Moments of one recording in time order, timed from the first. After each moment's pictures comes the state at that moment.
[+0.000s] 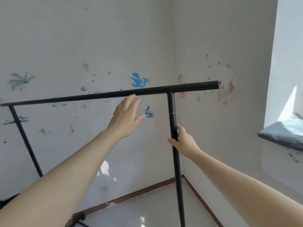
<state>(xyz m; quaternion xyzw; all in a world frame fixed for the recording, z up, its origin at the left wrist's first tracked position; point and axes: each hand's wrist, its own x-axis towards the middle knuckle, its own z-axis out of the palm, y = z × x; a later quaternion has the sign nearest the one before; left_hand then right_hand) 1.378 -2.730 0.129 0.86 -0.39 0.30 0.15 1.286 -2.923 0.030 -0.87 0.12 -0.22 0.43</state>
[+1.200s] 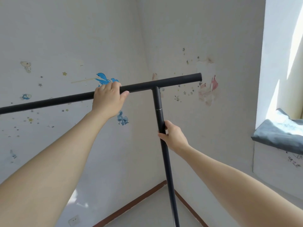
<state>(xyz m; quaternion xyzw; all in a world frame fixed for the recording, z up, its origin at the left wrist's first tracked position) 1.550 -2.871 0.173 0.83 -0.37 0.40 0.11 1.414 -3.022 0.033 -0.86 0.20 -0.30 0.37</state>
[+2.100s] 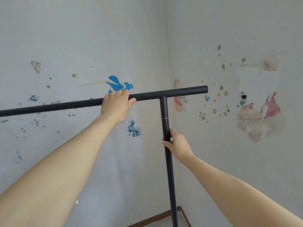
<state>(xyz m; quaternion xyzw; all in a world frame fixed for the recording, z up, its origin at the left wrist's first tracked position) 1.713 -3.017 0.178 0.85 -0.29 0.43 0.02 1.609 -3.197 0.039 -0.88 0.11 -0.25 0.39</state>
